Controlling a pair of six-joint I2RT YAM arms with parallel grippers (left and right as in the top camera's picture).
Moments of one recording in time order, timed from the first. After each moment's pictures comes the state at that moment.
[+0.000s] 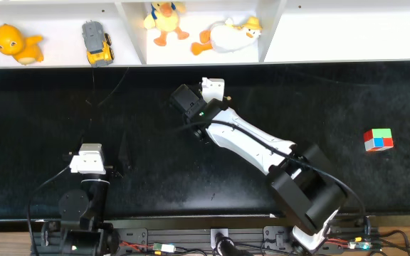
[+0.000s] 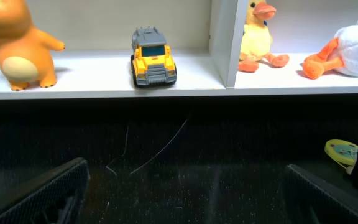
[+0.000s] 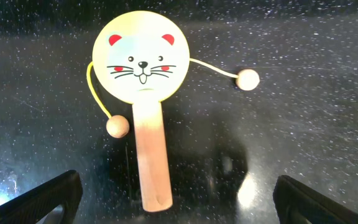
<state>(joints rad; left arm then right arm) -0.07 0.01 0.01 -0.08 -0.03 0.00 0.77 1.91 1.27 -0.67 0.41 0.82</state>
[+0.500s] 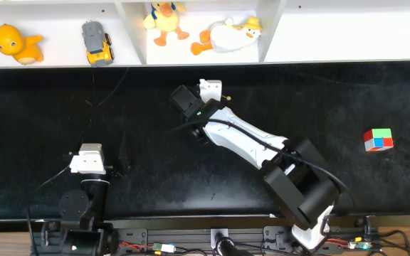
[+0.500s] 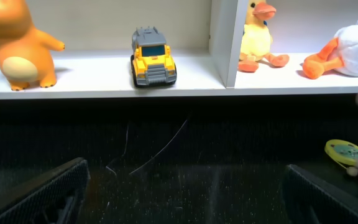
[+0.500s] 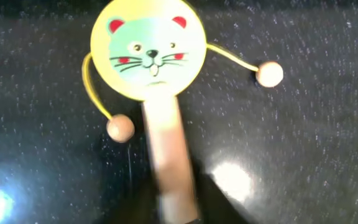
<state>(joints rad) -0.07 0.01 0.01 -0.08 -0.03 0.00 0.77 1.95 1.28 -0.66 0.39 0.80</state>
